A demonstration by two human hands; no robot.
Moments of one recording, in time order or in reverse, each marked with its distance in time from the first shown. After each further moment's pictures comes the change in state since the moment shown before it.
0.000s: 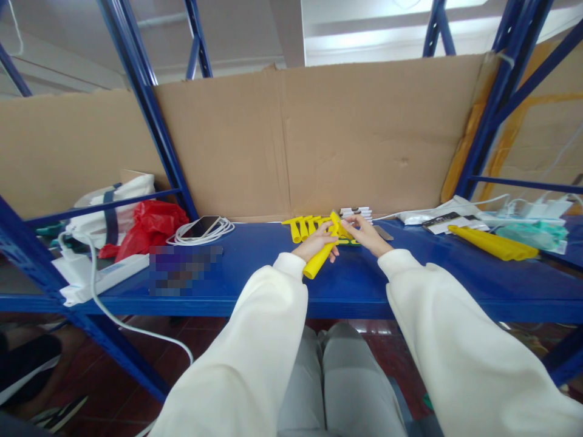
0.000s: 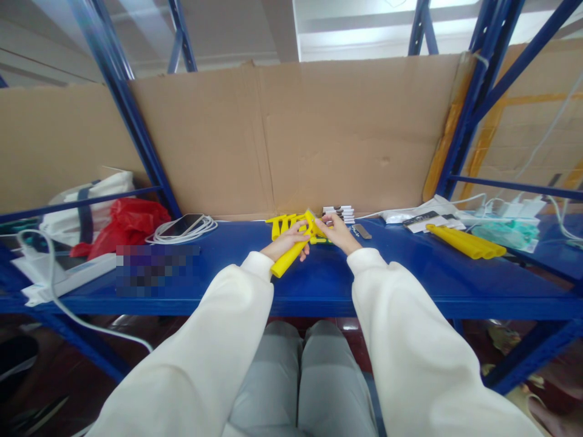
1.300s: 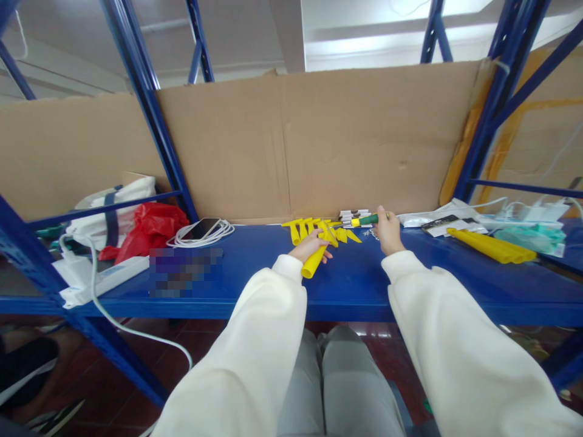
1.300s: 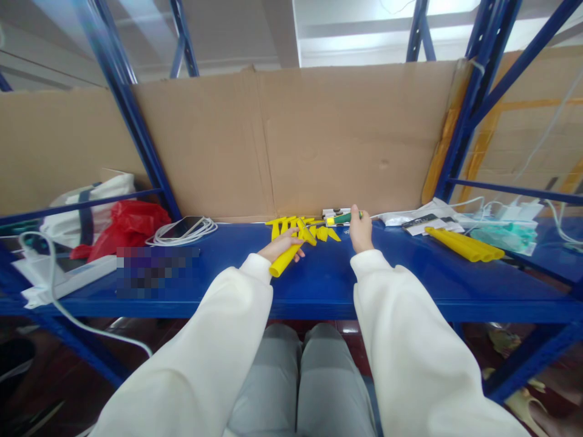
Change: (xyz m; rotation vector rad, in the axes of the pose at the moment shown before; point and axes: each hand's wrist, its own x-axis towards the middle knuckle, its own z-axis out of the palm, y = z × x) left_hand -0.007 0.008 0.000 0.047 0.219 -0.176; right_hand 0.019 0.024 -0.031 0.105 0.485 0.136
